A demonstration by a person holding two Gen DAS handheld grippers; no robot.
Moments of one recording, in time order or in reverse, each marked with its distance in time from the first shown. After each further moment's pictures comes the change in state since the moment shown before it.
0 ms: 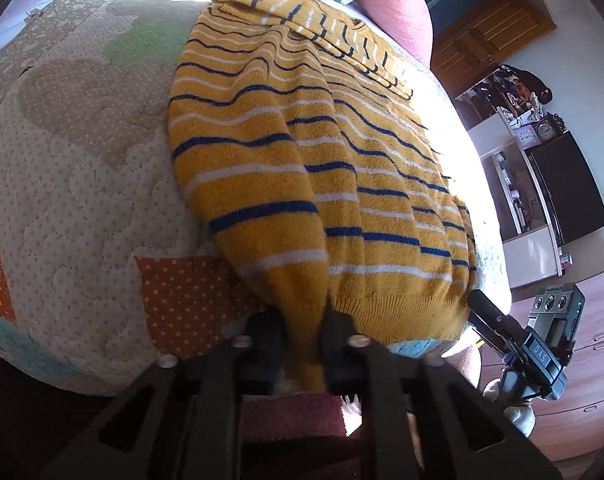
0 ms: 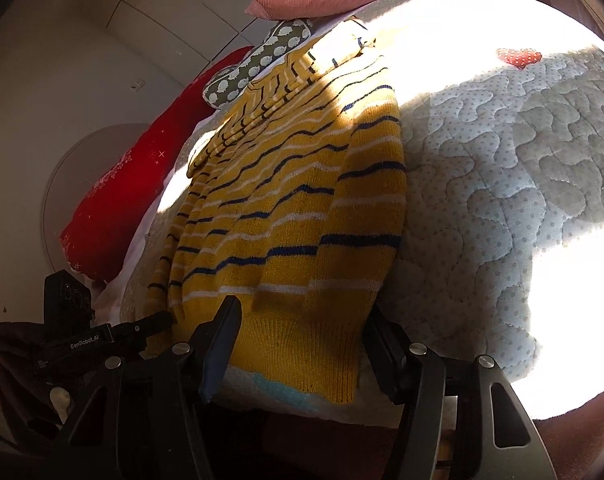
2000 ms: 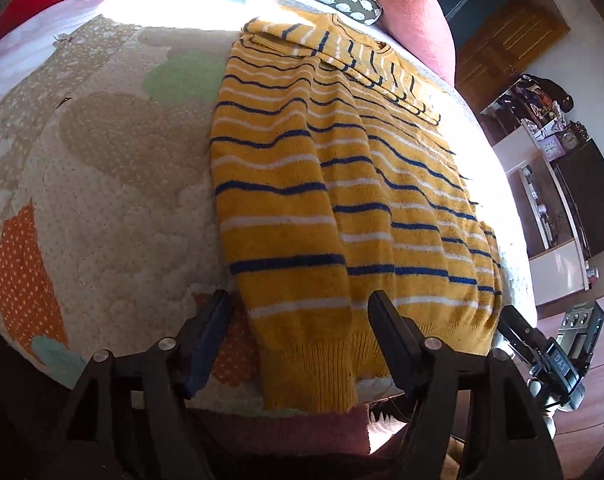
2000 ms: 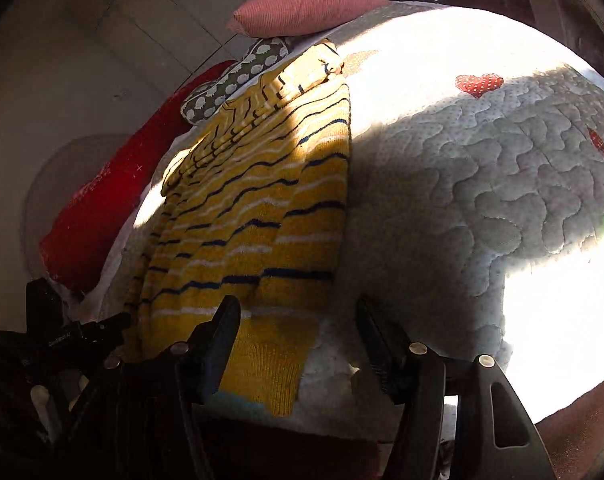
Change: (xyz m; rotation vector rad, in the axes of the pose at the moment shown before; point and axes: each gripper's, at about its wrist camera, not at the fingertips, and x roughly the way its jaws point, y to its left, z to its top) left arm -0.011 -0.007 0.006 0.022 -0.095 0.153; right arm -0.019 -0.015 0.010 -0.011 -0.051 -0.084
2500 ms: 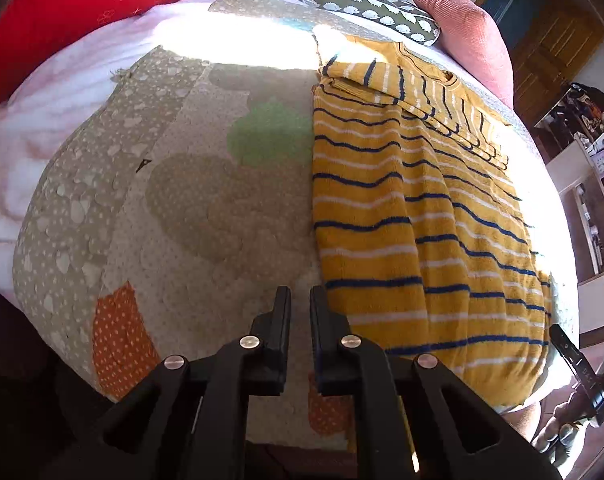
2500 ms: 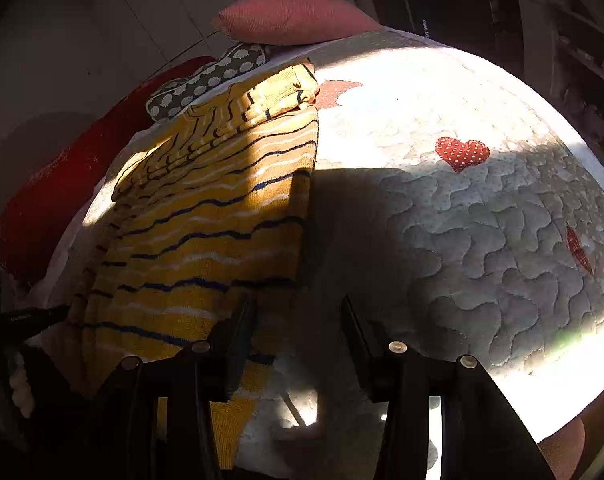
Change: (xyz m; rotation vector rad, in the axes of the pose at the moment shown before) left arm -0.021 0.042 0.041 -0.065 -0.018 0.176; right arm 0.002 -0.002 0.038 -0.098 -0.020 -0.191
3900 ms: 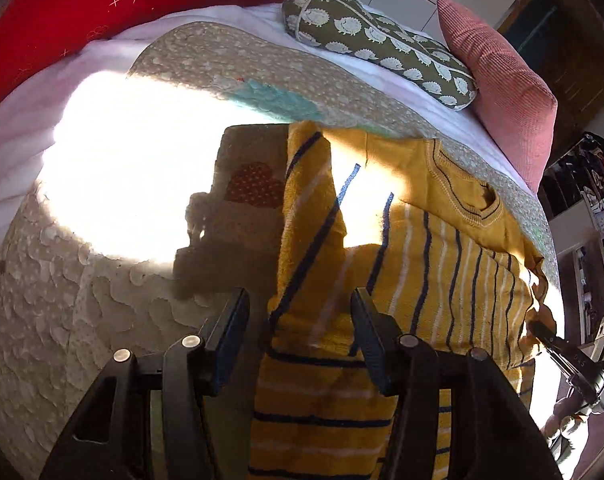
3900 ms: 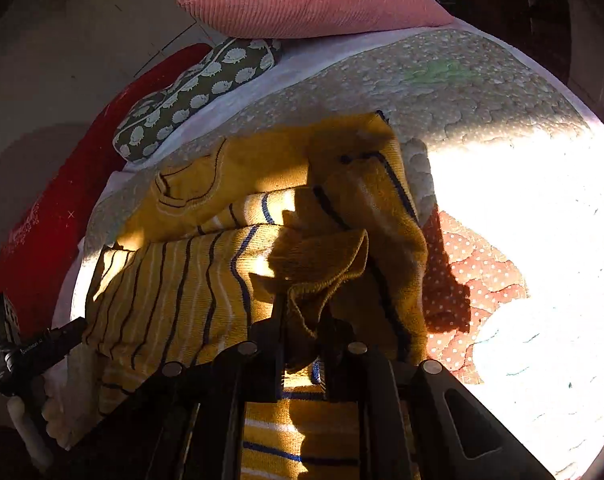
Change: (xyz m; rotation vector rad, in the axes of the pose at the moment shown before) left arm 0.105 -0.031 0.232 -0.078 -0.052 -0.013; right arm 0.186 0.043 0.240 -0.007 0.135 0.030
